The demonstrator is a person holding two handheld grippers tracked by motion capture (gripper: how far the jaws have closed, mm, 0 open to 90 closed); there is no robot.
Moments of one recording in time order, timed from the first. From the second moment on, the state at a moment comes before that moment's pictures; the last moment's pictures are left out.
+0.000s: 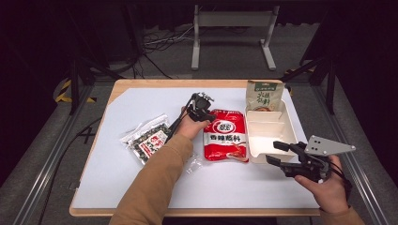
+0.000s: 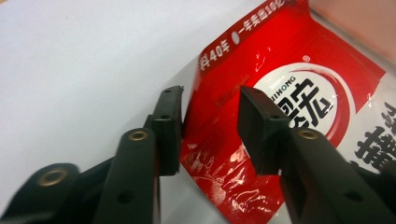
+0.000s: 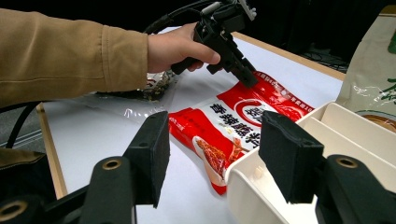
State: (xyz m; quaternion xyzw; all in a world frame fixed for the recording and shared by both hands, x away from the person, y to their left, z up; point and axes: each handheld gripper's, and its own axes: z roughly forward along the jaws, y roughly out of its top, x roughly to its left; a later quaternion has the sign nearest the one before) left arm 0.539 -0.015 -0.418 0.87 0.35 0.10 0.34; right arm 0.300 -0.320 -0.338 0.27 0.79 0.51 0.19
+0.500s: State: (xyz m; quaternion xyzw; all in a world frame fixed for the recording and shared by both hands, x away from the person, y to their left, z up) left arm 0.546 -0.017 -0.429 0.88 0.36 0.08 0.30; right arm 0.300 -0.320 -0.338 0.27 0.79 0.52 0.19
